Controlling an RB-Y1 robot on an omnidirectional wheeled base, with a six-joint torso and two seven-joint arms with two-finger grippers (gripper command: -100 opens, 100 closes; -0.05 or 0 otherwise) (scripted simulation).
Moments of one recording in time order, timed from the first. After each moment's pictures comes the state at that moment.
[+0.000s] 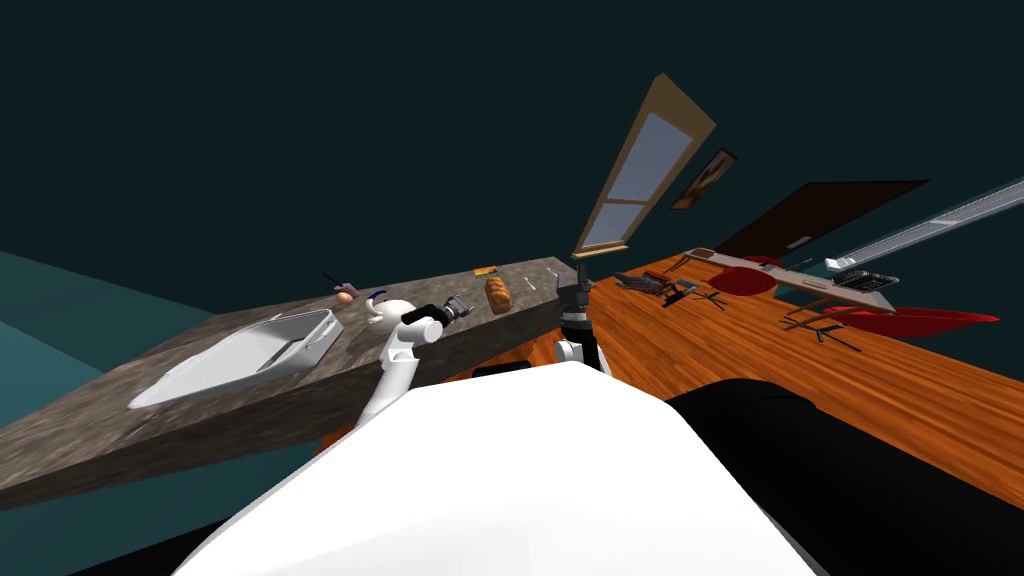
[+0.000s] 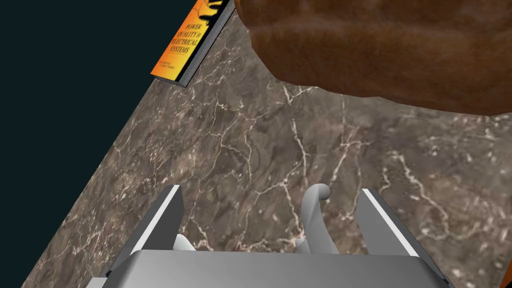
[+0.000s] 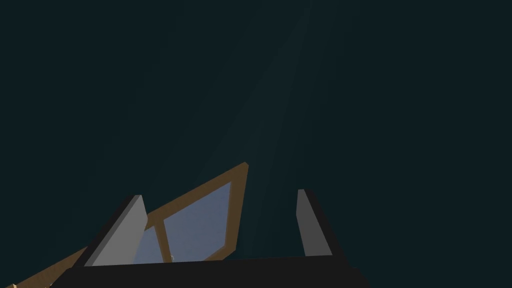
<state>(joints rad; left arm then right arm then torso) 0.00 0.28 -0.06 -1.94 0.50 0.86 0.68 0.50 -0.02 0.06 -2.29 0.01 -0.43 -0.14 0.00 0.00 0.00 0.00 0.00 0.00</state>
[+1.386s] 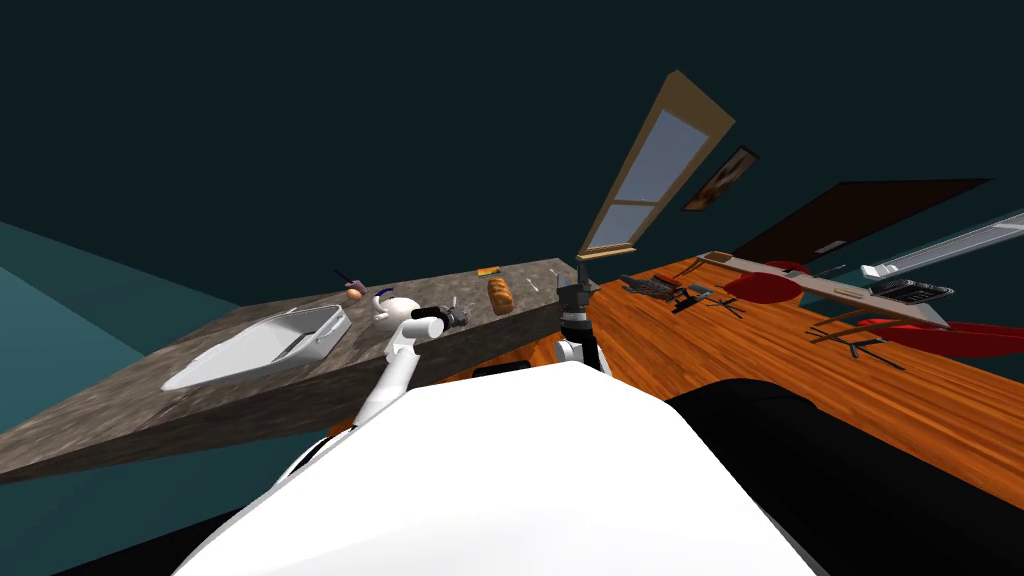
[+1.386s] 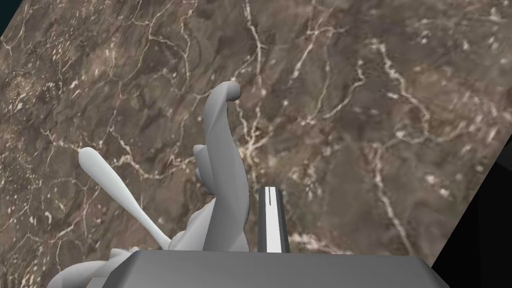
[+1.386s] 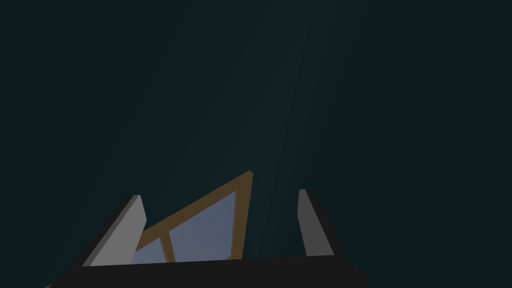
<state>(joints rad) -0.06 0.32 -0.07 -1.78 0.50 1.04 0.78 0.50 -0.02 0.06 -2.29 0.01 -0.43 -0.14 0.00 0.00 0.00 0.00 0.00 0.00</state>
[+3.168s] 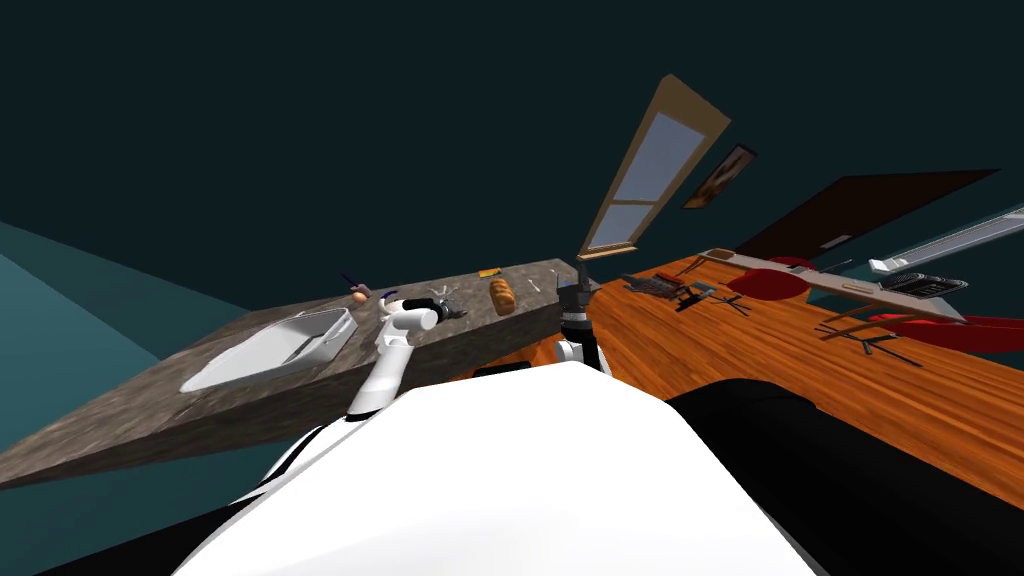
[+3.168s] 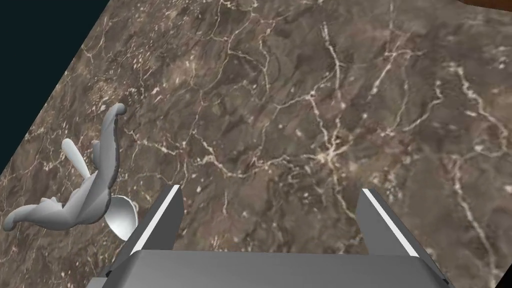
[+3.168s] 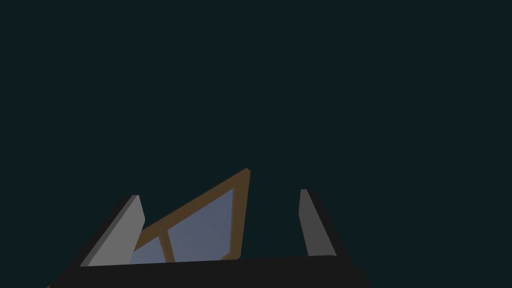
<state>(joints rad) -0.13 0.37 -0.03 -1.79 0.51 1.08 0.84 0.50 -0.02 0.06 -2.29 0.01 -0.43 -0.14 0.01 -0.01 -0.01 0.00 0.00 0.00</state>
